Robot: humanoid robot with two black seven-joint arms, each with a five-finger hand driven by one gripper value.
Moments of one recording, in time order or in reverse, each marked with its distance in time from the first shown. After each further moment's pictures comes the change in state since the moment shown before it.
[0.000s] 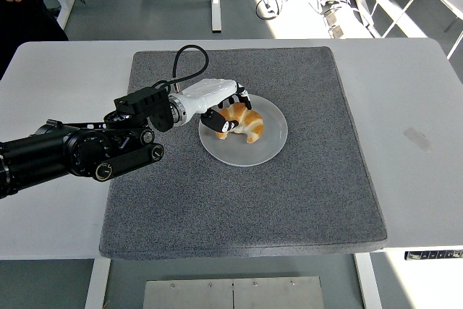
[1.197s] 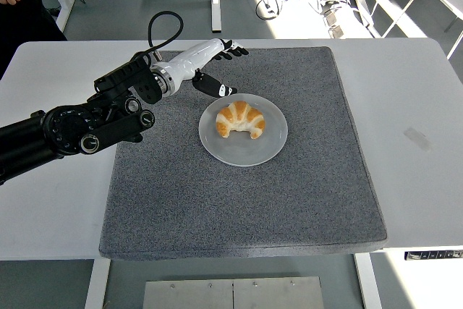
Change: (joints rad) left arm 0.001 0.058 -0.205 -0.014 -0.157 0.002 -0.018; right arm 0.000 0.000 0.000 0.000 0.000 0.000 0.000
